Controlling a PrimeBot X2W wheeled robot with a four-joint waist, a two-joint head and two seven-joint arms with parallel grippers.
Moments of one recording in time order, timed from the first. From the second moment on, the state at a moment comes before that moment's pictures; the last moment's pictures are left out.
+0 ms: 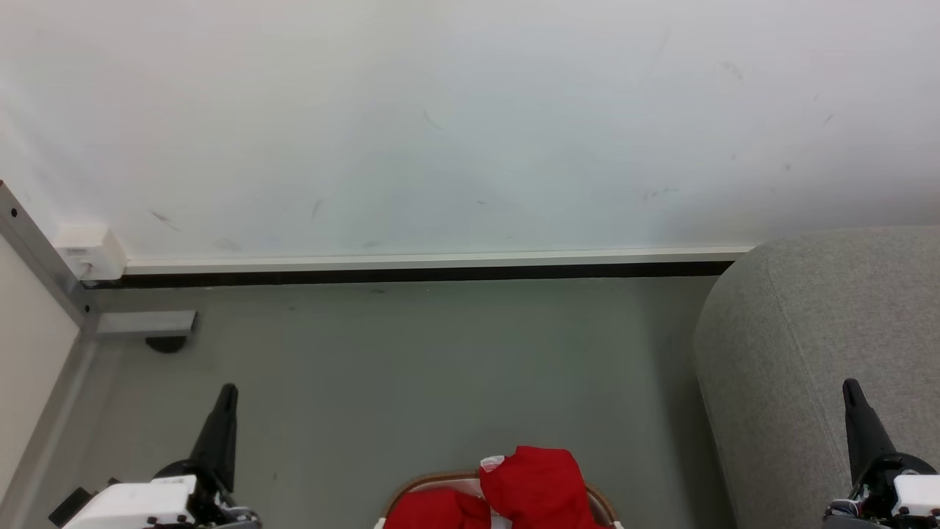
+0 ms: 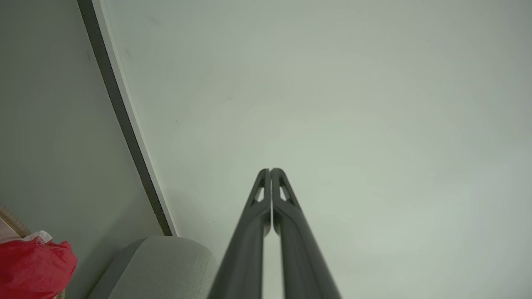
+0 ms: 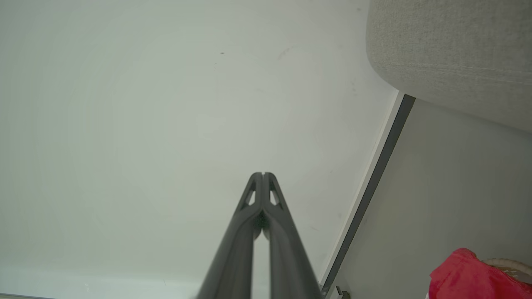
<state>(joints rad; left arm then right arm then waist) -0.10 0.13 0.01 0.18 -1.70 -0.08 0.03 -0.12 -0.31 0.22 0.19 1.90 0.13 -0.16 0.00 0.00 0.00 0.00</state>
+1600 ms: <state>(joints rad) -0.05 0.10 0.02 0.12 -1.18 -0.10 -0.10 -0.08 -0.18 0.20 0.15 1.34 0.13 -0.20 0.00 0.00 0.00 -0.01</state>
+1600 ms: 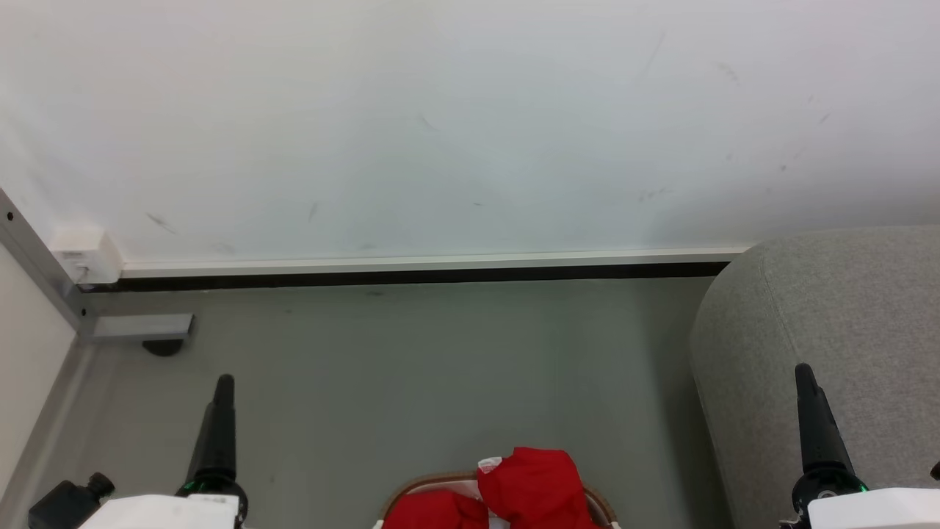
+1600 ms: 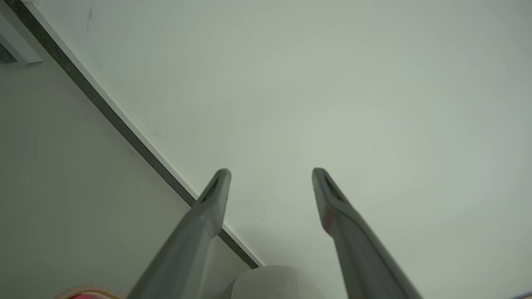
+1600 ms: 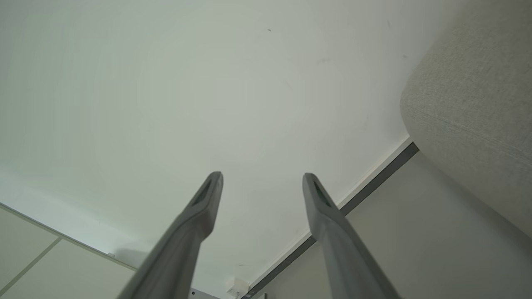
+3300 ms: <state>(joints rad) -0.01 0.10 0.02 0.15 -0.37 -0.11 -0.21 -0.10 -0.09 0.10 0.29 0.41 0.13 -0.24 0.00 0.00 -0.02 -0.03</state>
